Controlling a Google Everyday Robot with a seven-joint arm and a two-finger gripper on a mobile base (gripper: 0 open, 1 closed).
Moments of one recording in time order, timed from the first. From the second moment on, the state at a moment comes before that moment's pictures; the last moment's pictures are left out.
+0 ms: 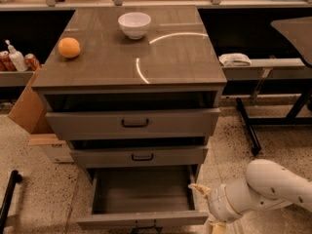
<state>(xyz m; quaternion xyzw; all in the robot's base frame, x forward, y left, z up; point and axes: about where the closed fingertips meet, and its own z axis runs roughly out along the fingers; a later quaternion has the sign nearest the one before) 0.342 -0.127 0.529 -0.67 0.66 0.26 0.22</state>
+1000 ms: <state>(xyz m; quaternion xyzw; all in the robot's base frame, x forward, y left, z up) 0.325 -0.116 0.394 -0.66 0.65 0.31 0.23</state>
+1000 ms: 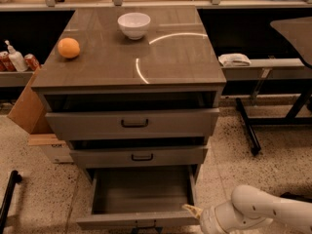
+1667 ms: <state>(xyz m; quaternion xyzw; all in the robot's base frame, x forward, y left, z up) 0.318 -0.118 0.316 -0.65 0.65 0.33 0.22</state>
